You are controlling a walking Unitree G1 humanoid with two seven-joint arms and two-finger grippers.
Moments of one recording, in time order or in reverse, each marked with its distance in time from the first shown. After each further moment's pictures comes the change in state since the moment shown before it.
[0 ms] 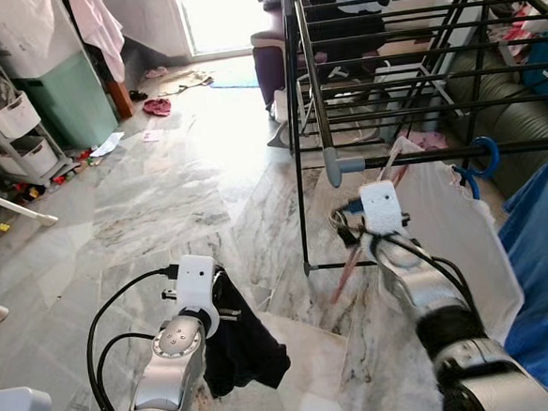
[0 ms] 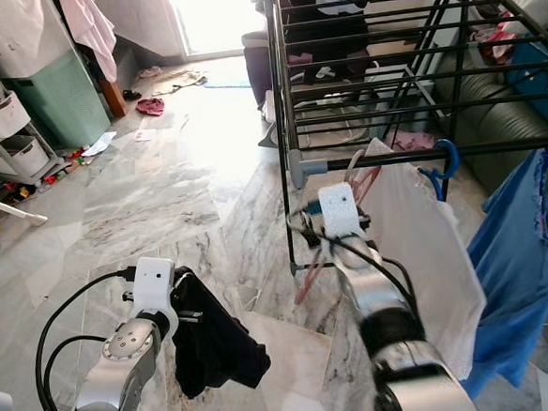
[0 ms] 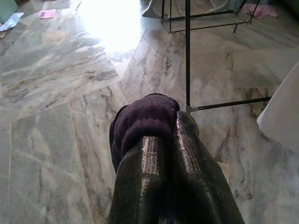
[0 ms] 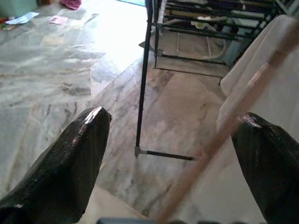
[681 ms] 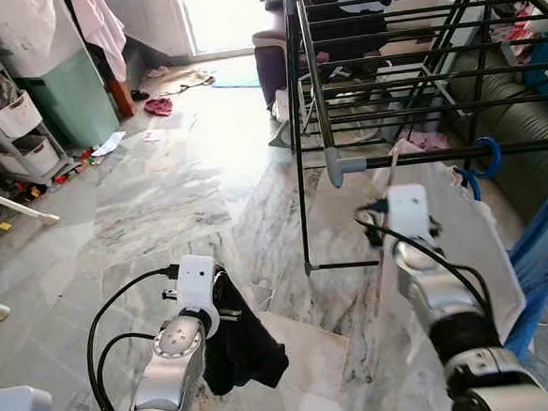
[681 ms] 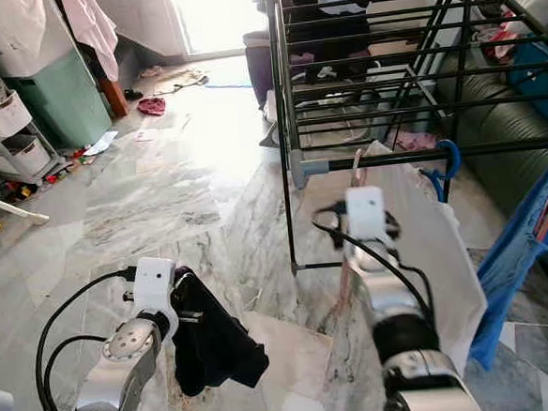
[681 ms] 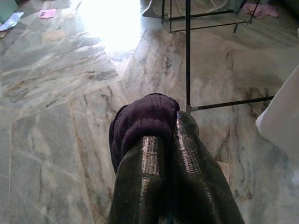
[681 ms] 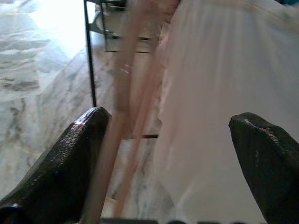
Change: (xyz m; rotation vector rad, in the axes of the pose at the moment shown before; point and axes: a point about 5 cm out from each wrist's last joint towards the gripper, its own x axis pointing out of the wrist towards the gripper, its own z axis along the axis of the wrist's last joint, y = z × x) left arm 0.000 0.000 0.000 0.001 0.000 -0.003; right arm -0.012 -0.038 -0.018 0.010 0.074 -0.229
